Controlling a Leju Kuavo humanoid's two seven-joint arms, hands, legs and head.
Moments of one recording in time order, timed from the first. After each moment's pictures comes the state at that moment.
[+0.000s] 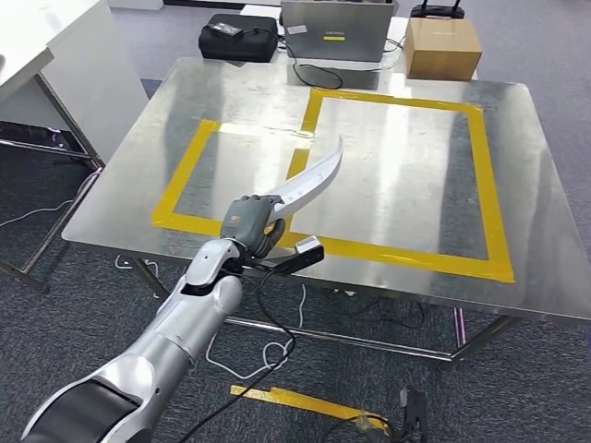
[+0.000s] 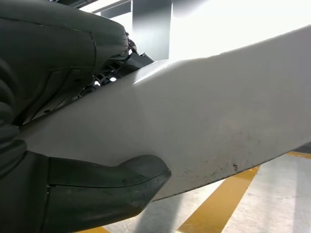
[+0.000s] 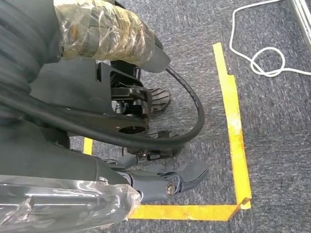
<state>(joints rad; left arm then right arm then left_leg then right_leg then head) -0.61 -0.25 -0.30 -0.81 -1.19 0.36 0.08 -0.21 0.17 0.46 -0.26 -0.63 -0.23 -0.18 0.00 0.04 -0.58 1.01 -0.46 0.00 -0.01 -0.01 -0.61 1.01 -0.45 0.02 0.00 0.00</state>
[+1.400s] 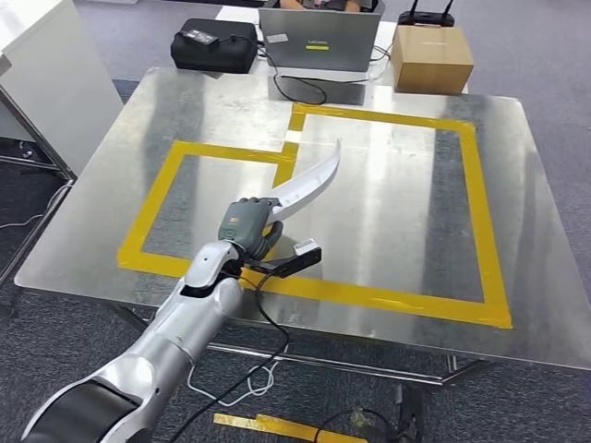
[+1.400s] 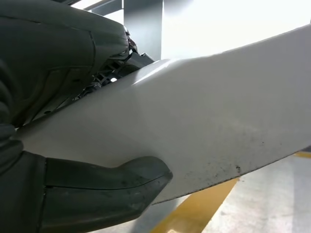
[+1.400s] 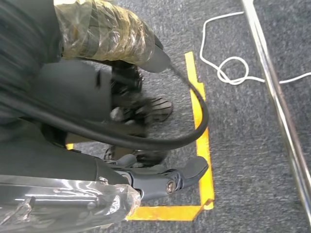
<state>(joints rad) -0.60 -0.25 -0.29 -0.80 -1.24 0.37 0.10 -0.21 0.19 0.40 -0.27 -0.55 -0.22 -0.17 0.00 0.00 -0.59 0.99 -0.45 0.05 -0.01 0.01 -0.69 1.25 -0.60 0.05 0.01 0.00</state>
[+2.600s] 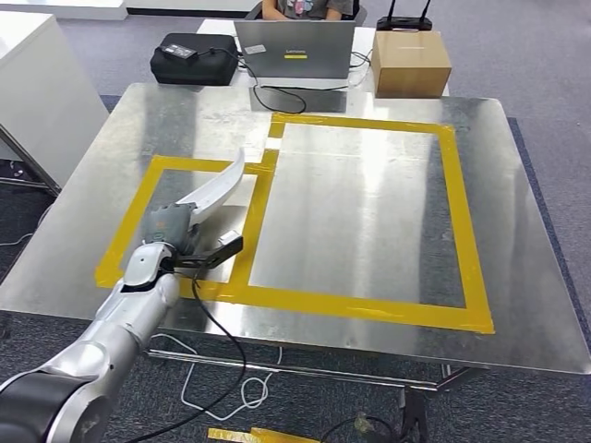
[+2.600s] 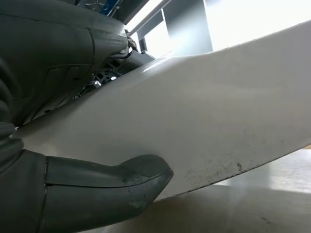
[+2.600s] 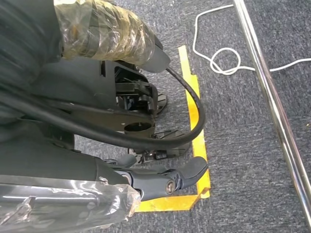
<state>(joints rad) -0.65 -0.05 -0.10 -0.61 -1.33 0.45 0.19 -0.20 0.19 0.29 -0.27 -0.44 -0.20 -0.16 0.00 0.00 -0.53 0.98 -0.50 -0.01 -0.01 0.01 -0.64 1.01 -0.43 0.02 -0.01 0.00</state>
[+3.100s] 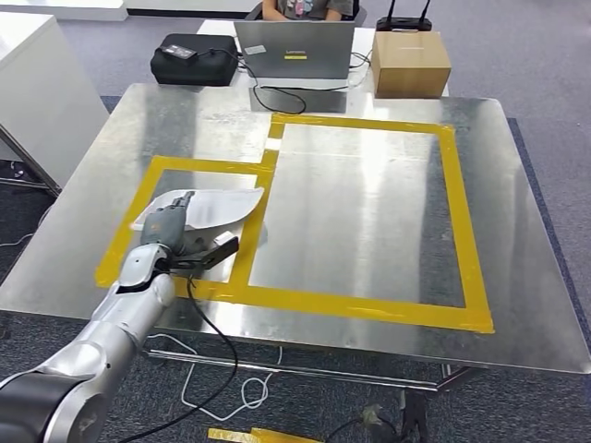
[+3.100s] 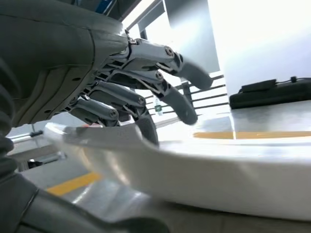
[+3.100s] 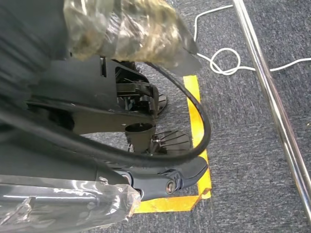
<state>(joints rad) -0.65 -0.04 -0.08 -0.60 -1.32 0.44 0.15 -0.19 0.19 0.26 -0.27 -0.42 -0.20 -0.16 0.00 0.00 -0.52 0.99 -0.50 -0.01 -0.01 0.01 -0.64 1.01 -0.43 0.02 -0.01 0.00</state>
